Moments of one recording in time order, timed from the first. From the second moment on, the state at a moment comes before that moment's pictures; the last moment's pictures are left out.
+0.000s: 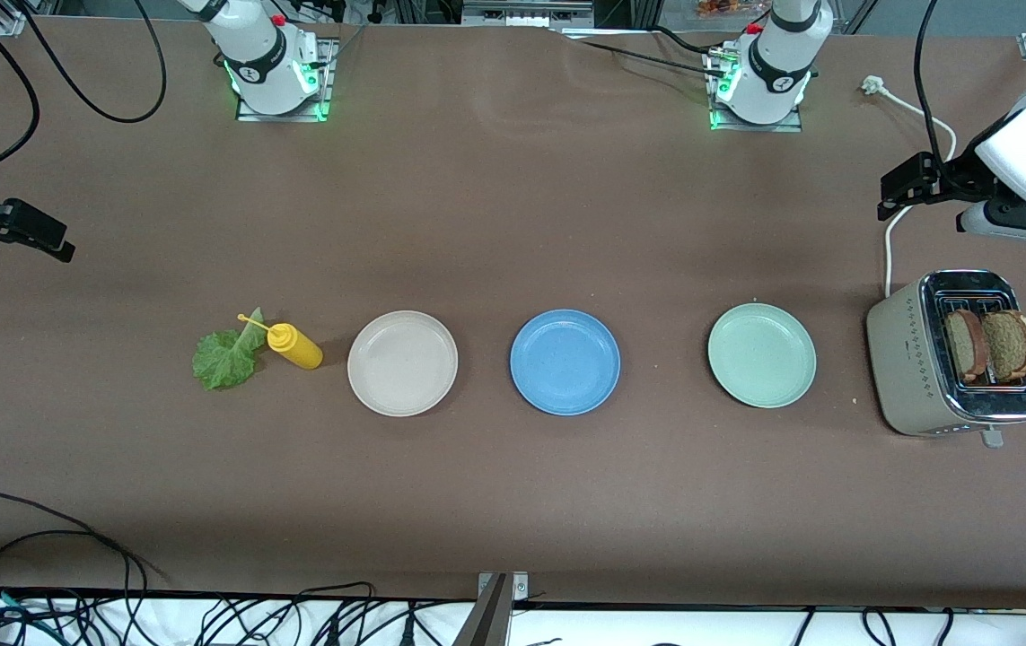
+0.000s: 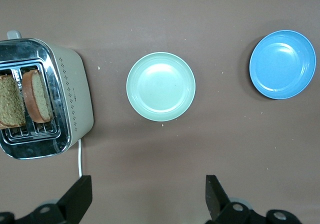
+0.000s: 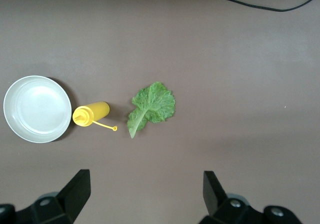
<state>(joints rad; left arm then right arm) -0.01 0.00 -0.05 -1.60 -0.03 1.54 0.06 0.01 0.09 -0.05 -1.52 0.00 1.64 0.04</state>
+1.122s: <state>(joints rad) 0.00 0.00 -0.05 -1.60 -0.03 1.54 0.06 0.01 0.09 -0.06 -1.52 0.00 1.64 0.04</state>
